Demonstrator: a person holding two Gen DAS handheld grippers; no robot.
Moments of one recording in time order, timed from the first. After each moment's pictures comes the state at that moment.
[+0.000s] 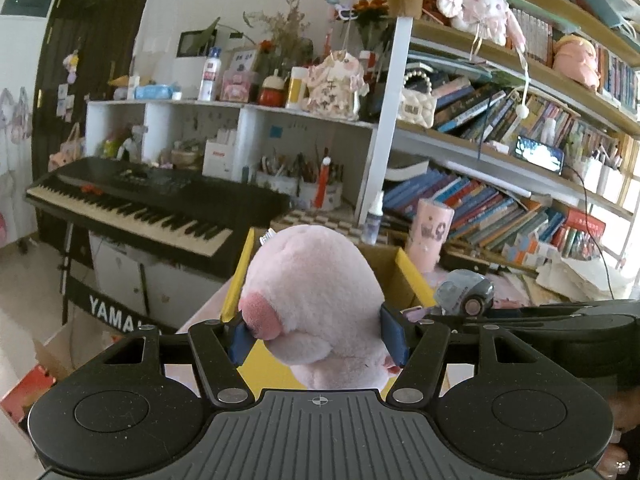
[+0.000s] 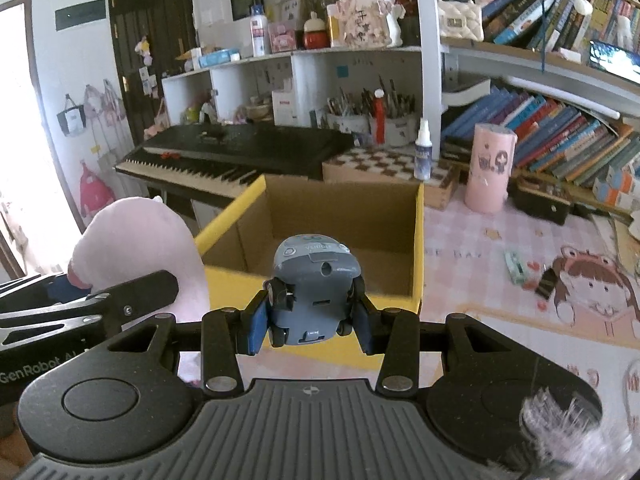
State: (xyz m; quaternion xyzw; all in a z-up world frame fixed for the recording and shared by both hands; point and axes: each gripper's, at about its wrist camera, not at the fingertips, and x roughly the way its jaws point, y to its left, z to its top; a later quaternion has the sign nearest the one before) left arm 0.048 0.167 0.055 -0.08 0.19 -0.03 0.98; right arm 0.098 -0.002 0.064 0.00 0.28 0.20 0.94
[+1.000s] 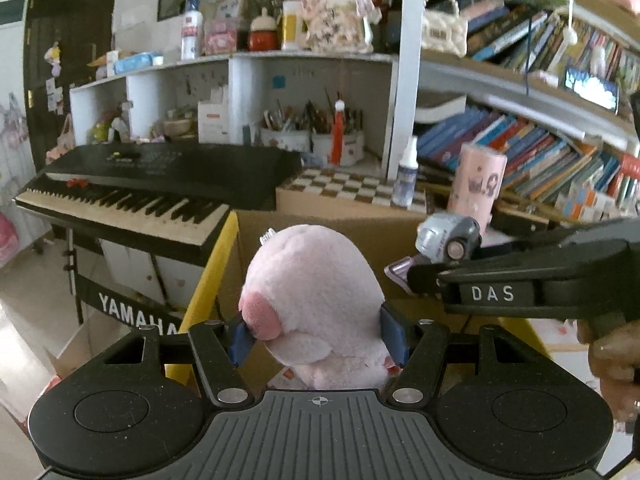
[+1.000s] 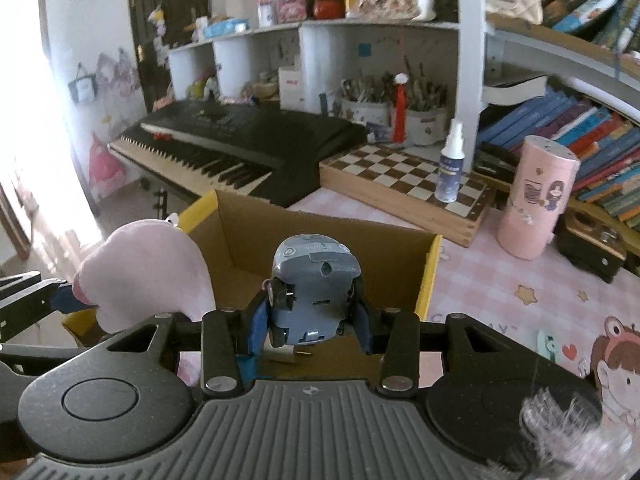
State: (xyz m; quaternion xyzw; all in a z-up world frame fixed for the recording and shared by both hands) left arm 0.178 0.140 0.023 -0.02 0.28 0.01 0.96; right arm 0.258 0.002 0.036 -0.05 0.32 0.25 0.91
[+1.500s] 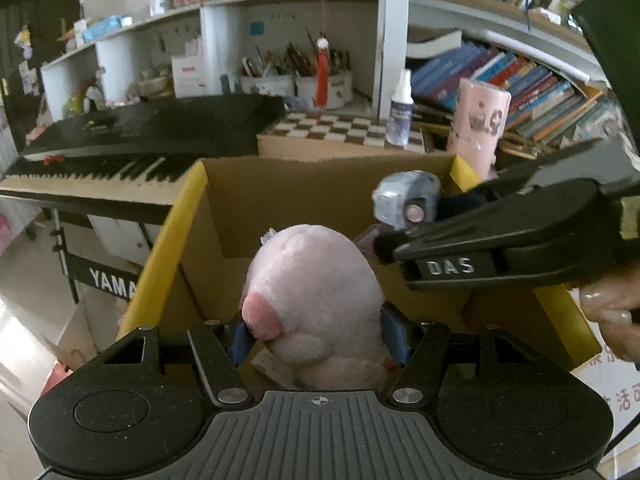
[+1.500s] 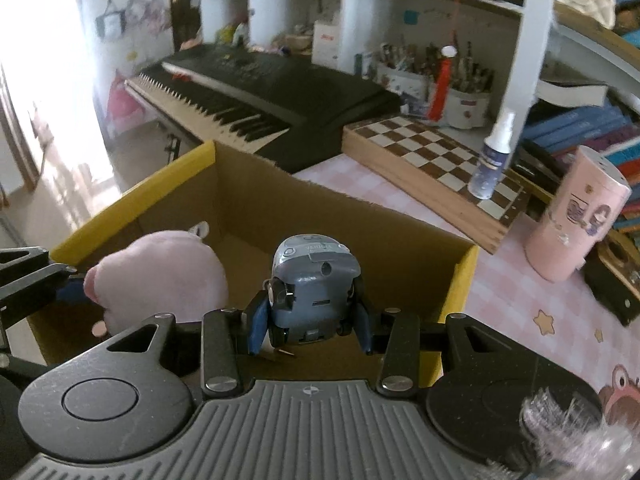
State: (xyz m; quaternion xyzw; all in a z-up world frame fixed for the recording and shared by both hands) left arm 0.212 0.131 -0.003 0.00 0.36 -0.01 0.93; right arm 0.298 0.024 0.013 -0.13 0.36 0.29 0.88
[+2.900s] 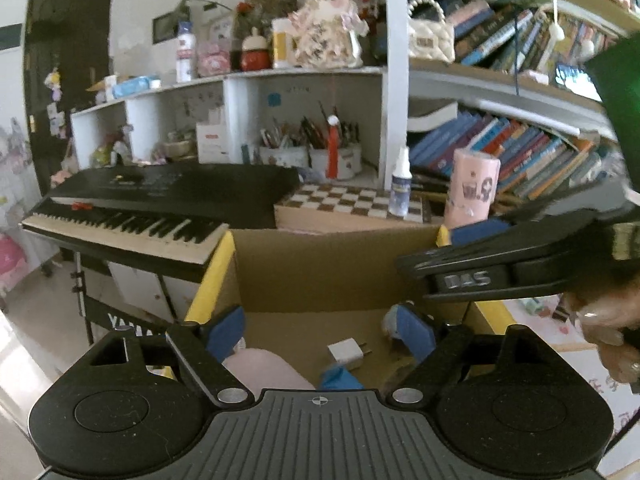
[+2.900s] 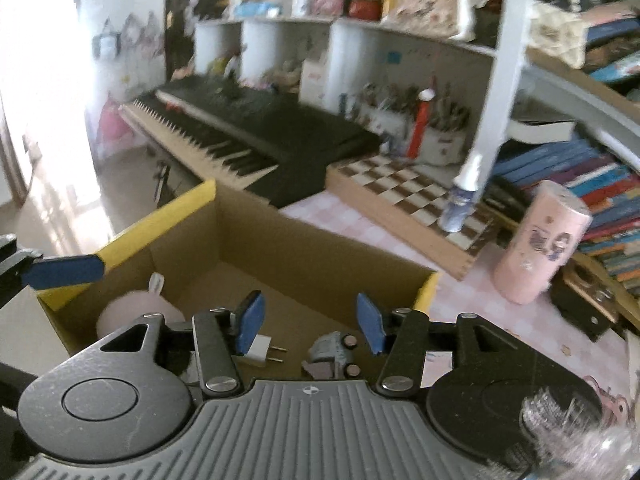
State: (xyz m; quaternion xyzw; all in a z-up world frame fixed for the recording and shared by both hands) left arm 0.167 0.125 0.034 0.00 0.25 0.02 0.97; right arm 0.261 0.001 0.049 -0.11 0.29 0.25 0.92
